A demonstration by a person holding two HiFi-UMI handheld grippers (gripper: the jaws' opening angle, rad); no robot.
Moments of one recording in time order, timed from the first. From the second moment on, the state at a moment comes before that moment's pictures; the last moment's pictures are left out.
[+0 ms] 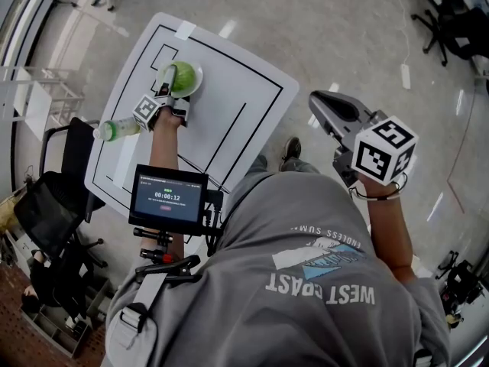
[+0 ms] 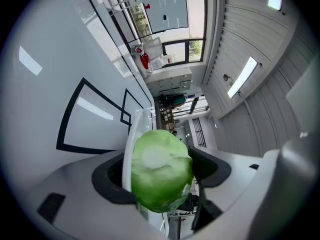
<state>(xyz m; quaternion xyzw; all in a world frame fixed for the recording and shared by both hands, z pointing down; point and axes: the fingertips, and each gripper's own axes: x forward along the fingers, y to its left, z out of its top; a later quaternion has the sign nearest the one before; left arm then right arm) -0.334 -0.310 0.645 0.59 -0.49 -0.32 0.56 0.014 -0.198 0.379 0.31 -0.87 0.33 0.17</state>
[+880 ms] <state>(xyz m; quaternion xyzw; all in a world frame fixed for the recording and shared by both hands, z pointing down) -0.324 -0.304 0.649 0.60 -0.49 -0.28 0.56 0.007 -0.194 0.410 0.30 -0.86 0.37 0.18</state>
